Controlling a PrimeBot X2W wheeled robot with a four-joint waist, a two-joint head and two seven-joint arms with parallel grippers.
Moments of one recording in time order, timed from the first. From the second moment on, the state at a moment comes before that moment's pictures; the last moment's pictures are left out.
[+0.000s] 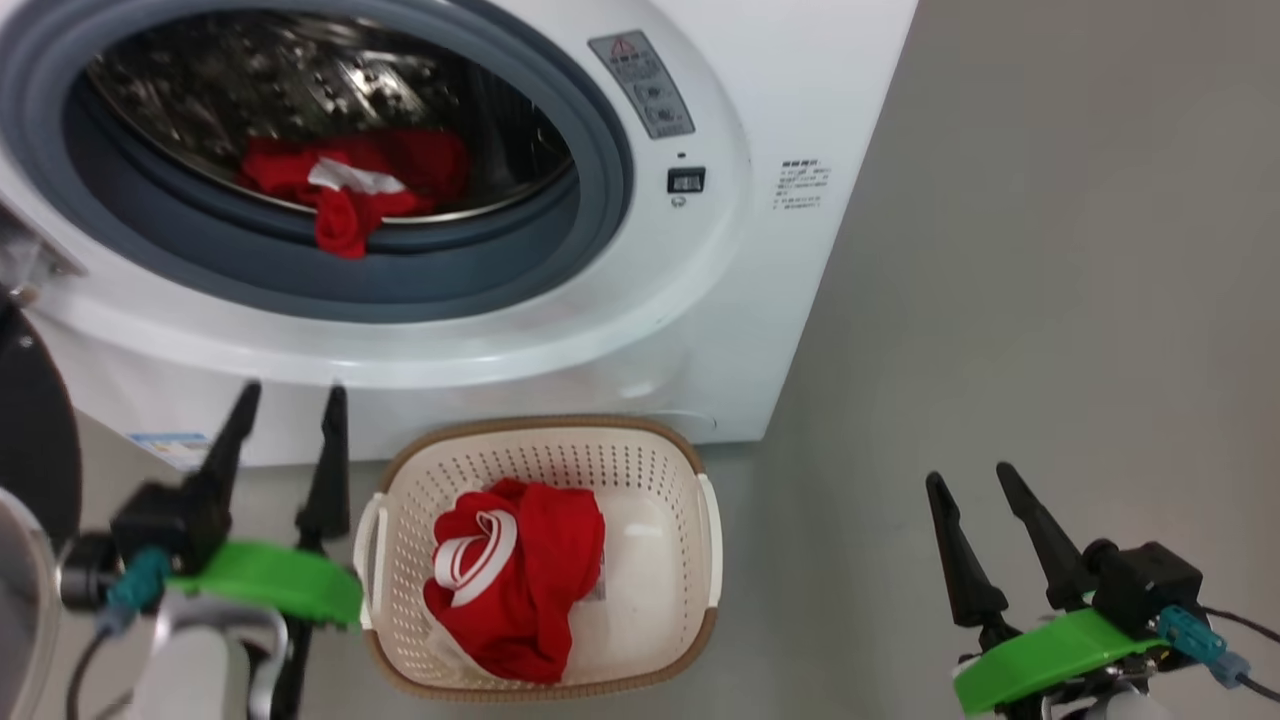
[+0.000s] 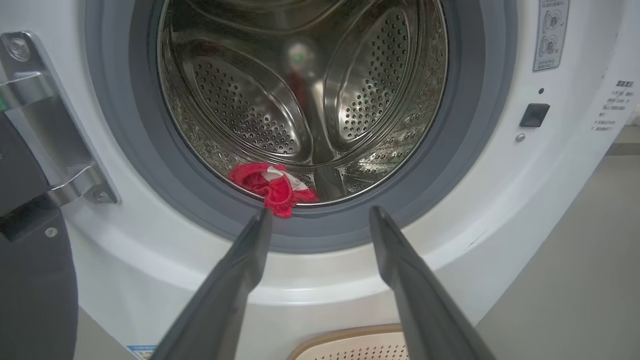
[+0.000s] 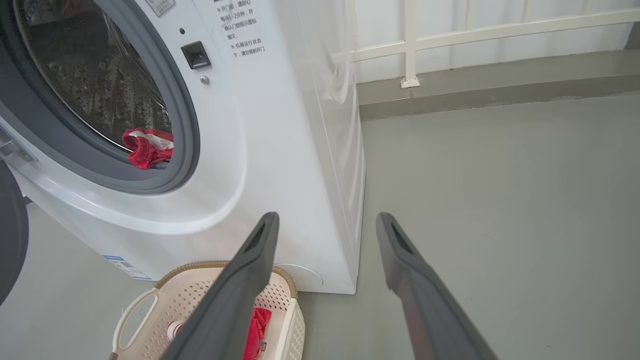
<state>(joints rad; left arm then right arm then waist) -0.31 0.09 0.03 0.39 -0.17 -0.13 -0.26 -0.04 -0.04 0.05 0.27 0.34 0.13 -0.26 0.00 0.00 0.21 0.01</state>
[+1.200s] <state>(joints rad) -1.16 0.21 -0.07 1.10 -0.16 -0.10 -0.26 -0.24 -0.05 0.09 0.23 0.38 0.13 -0.26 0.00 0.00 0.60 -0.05</state>
